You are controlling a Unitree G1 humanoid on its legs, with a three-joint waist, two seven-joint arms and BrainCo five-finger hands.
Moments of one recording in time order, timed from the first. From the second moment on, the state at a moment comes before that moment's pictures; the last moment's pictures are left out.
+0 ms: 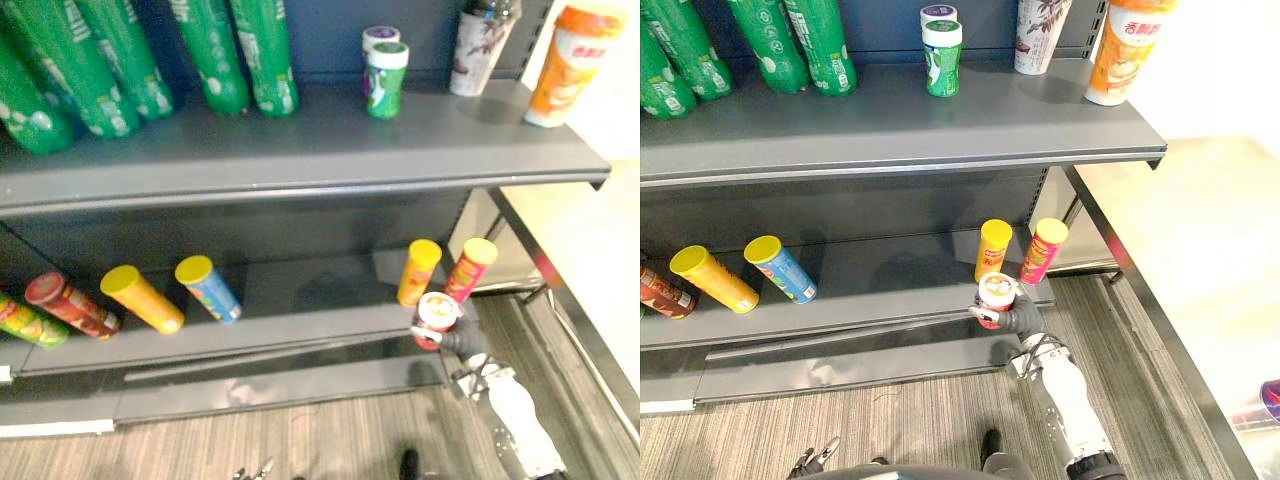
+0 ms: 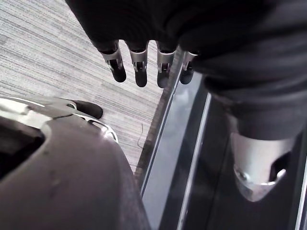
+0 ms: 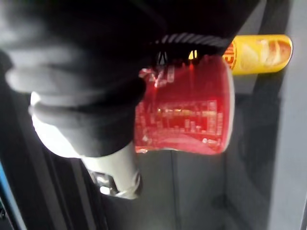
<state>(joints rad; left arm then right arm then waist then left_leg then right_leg) 0.26 0.11 0.05 1.02 -0.41 -0.21 0.07 0.08 -0.26 0.16 0.13 0.36 -0.29 0.19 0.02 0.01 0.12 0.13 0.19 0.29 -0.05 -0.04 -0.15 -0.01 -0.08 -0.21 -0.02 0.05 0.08</state>
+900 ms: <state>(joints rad) 0.26 0.13 0.11 0.99 -0.30 -0.17 0.08 -0.12 -0.54 -0.35 0.05 0.37 -0.17 0.02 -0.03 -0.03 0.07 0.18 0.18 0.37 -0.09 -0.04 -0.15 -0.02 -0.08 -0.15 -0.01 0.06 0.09</state>
